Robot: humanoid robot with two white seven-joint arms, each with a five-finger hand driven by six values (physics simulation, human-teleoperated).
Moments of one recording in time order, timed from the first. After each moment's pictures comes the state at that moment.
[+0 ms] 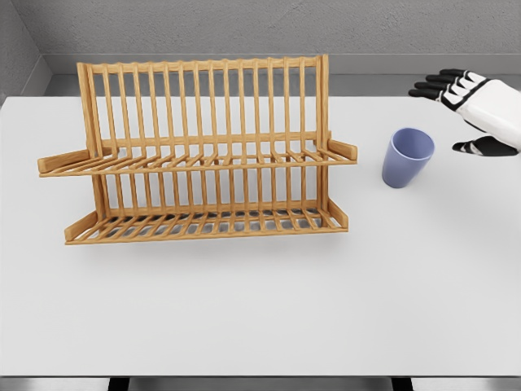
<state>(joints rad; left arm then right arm) 0.01 0.00 -0.28 -0.13 0.15 -0.04 -0.05 -0.44 -1.01 0.42 -1.50 0.38 -0.61 0.06</state>
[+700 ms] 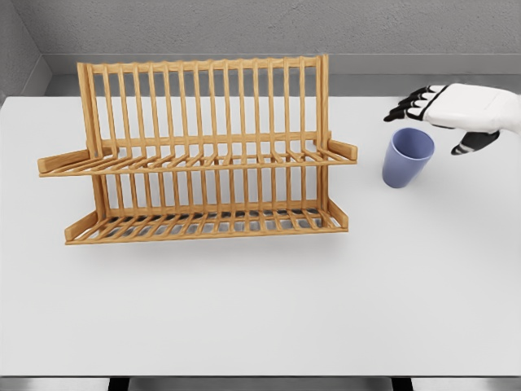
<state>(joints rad) 0.01 0.00 -0.28 -0.13 0.15 -0.04 -0.05 -0.80 -0.92 0.63 -1.39 0.37 -0.61 0.60</state>
